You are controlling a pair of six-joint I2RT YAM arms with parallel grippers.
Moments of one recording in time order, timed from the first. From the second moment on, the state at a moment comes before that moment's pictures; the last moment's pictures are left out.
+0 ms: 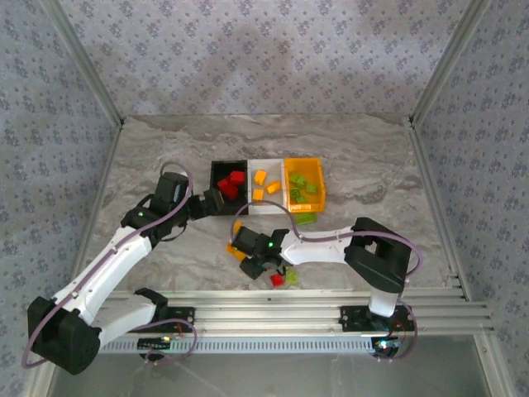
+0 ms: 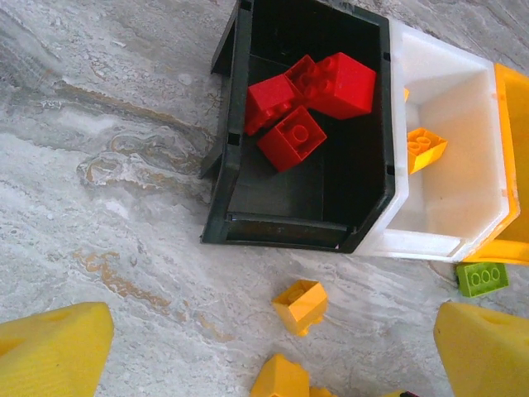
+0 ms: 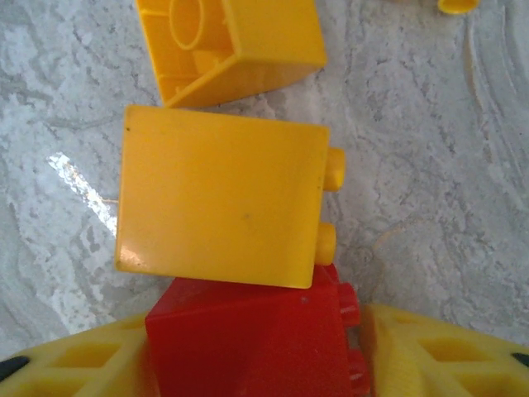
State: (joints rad) left arm -0.45 1.03 0.83 -0.59 -0.02 -0.65; right arm 1.17 1.79 1.04 -0.44 0.14 0.23
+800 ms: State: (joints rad) left arm -0.45 0.80 0.65 -0.59 -0.05 -0.71; right arm 1.01 1.62 1.17 -0.36 0.11 0.26
